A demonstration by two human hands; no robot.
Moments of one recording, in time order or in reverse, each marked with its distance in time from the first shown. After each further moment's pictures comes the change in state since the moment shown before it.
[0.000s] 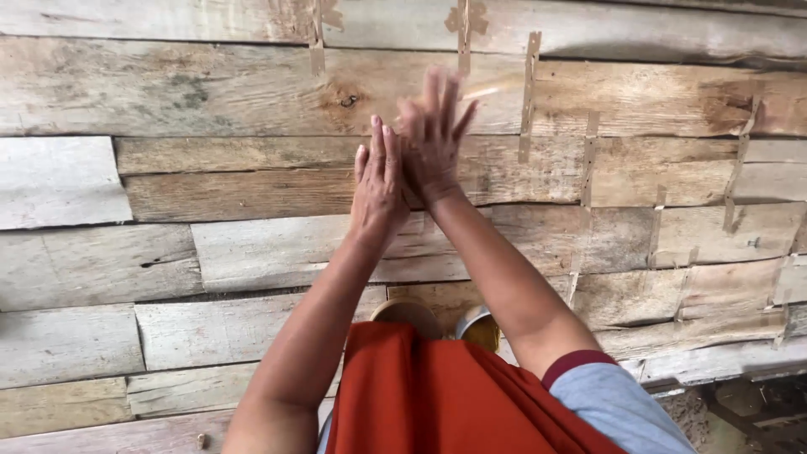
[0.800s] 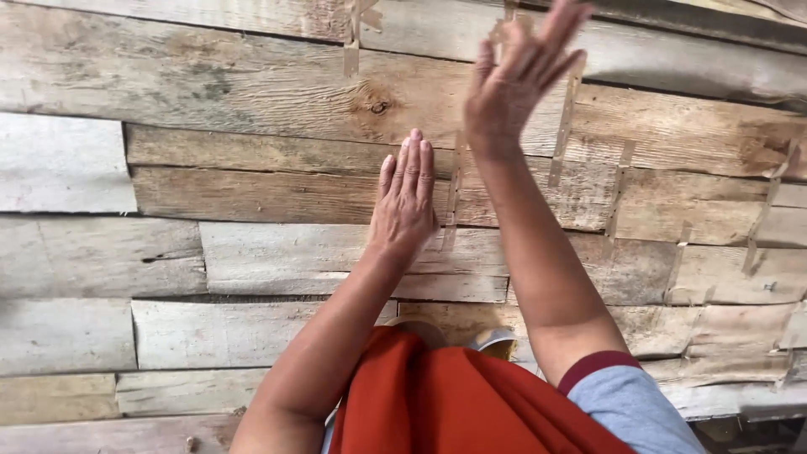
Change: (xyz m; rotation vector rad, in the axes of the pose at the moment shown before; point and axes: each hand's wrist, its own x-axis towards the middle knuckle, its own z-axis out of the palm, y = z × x) left_hand -0.004 0.000 0.002 0.116 -0.034 0.042; right_hand 0.086 0.043 0.011 0.138 0.052 0.335
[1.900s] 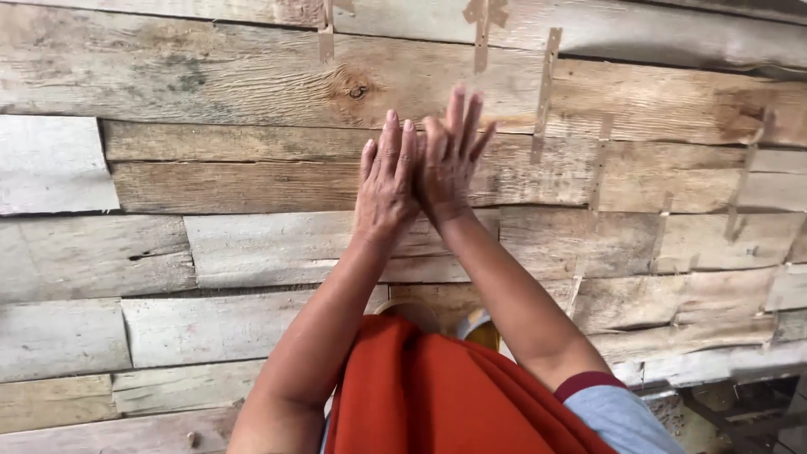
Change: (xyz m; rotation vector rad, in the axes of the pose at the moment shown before) left_hand -0.004 -0.004 0.021 -0.132 0.248 0.050; right_hand -0.123 -0.016 -0.042 -0.006 -0.174 -0.203
